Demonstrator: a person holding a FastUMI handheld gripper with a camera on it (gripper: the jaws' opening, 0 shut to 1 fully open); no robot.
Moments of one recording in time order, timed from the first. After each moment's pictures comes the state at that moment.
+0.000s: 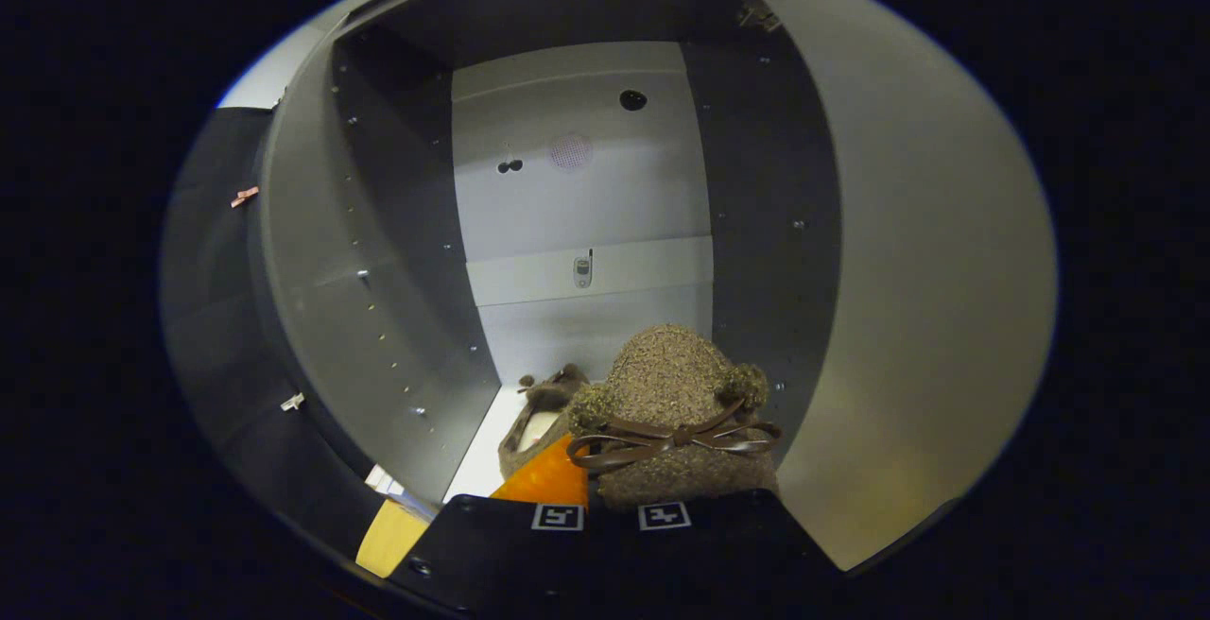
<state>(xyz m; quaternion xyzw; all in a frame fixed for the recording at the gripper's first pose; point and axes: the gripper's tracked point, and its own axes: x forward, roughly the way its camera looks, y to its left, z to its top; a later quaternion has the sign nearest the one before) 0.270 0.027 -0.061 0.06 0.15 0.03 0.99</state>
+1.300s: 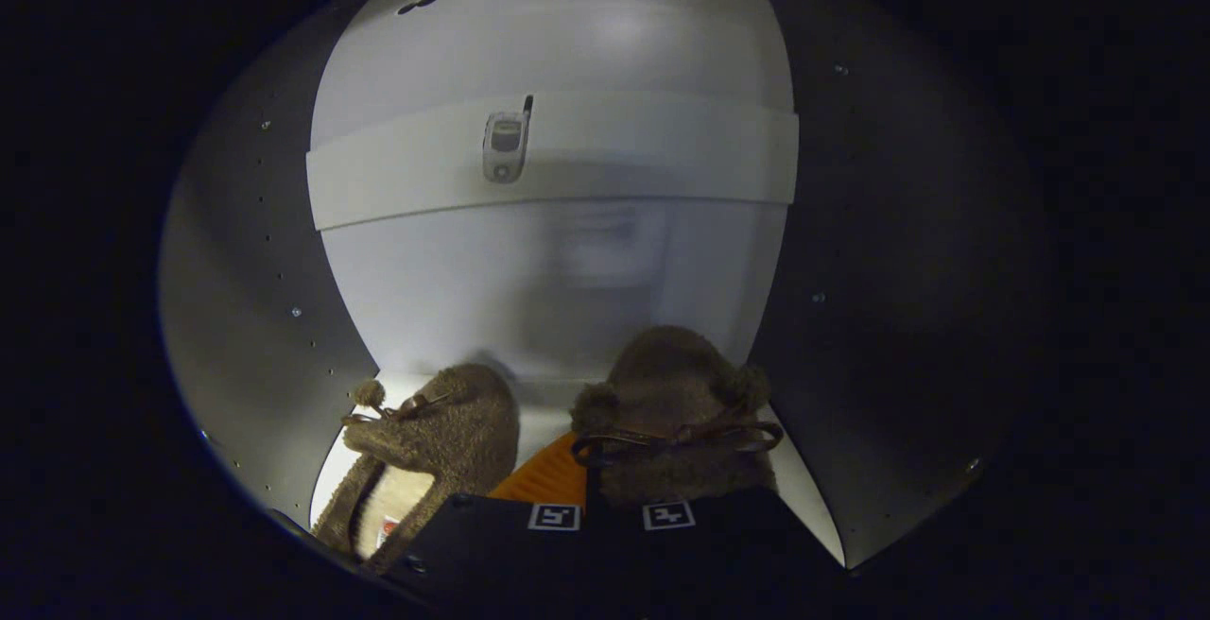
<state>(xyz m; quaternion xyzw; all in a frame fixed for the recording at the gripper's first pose) 0.441 0.024 -0.208 0.02 0.25 -0.01 0.97</state>
